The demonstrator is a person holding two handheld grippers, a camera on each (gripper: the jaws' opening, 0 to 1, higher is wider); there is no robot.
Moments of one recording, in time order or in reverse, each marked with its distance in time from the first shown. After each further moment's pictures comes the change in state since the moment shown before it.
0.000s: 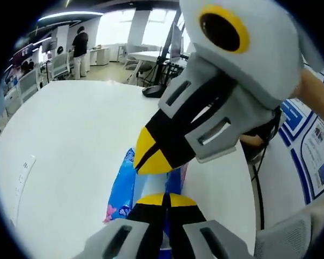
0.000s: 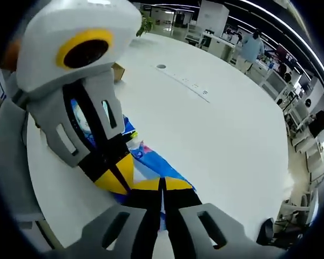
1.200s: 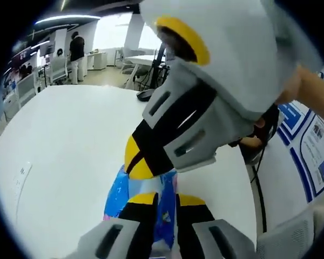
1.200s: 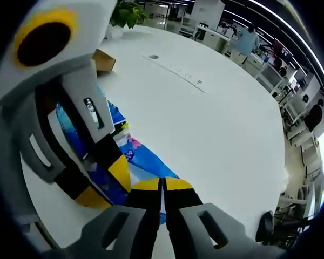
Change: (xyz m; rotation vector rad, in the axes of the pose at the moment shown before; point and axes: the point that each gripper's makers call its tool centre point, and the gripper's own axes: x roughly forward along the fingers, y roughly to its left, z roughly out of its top) left arm 0.005 -0.012 0.008 0.060 -0.026 -0.002; right arm 0.004 -0.009 -0.014 0.024 0.051 -0.057
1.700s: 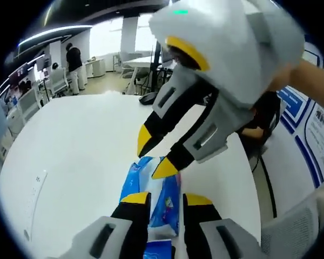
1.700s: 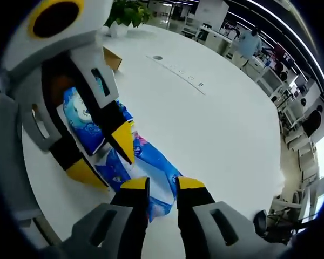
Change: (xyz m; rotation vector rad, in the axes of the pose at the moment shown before) left arm -0.038 0.000 -0.003 0.057 -0.003 0.059; right arm -0.024 0.012 0.003 -0.047 0.015 -0.011
